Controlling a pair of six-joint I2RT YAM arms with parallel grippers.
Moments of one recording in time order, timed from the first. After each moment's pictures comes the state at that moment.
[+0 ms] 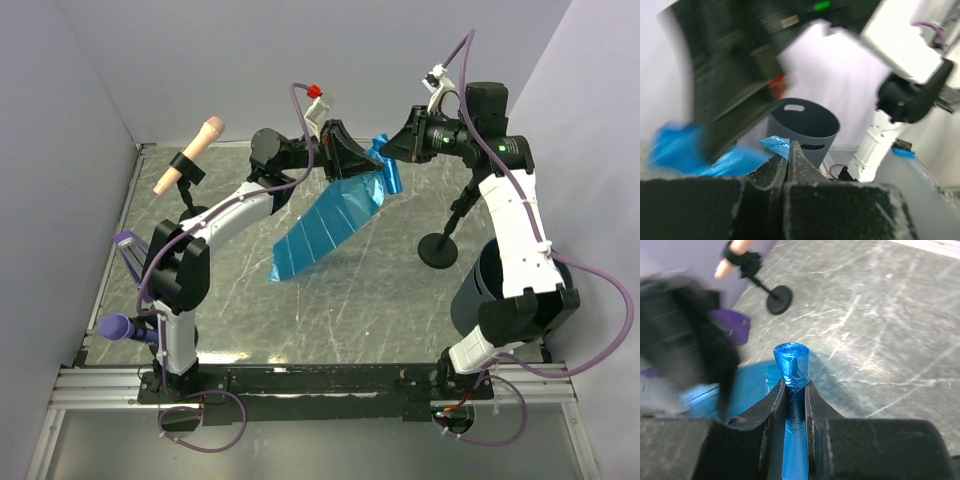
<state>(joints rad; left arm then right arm) -0.60 1.95 1.66 0.97 1.04 -0.87 0.11 1.56 1.90 -0.81 -0.75 0.17</state>
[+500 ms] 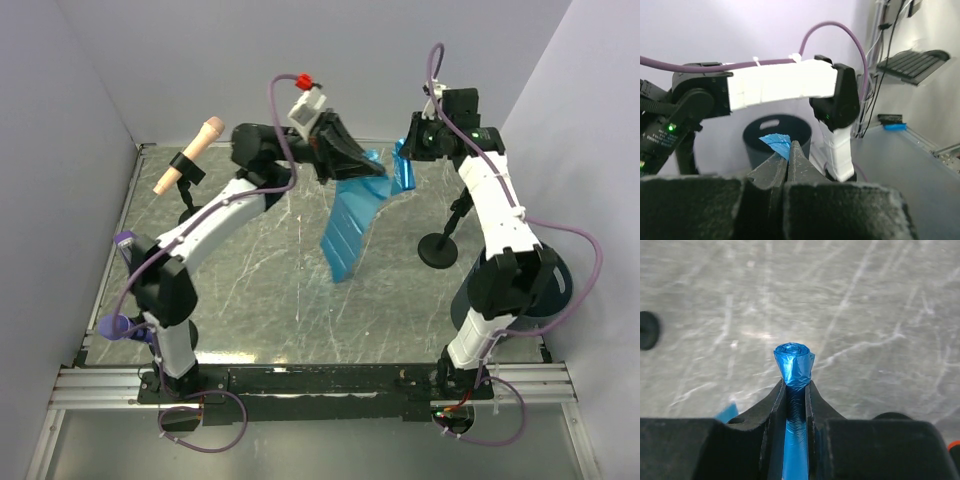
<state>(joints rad) -0.66 1.85 1.79 1.00 1.17 -0.86 0.11 1.74 1.90 -0.79 -0.27 0.14</state>
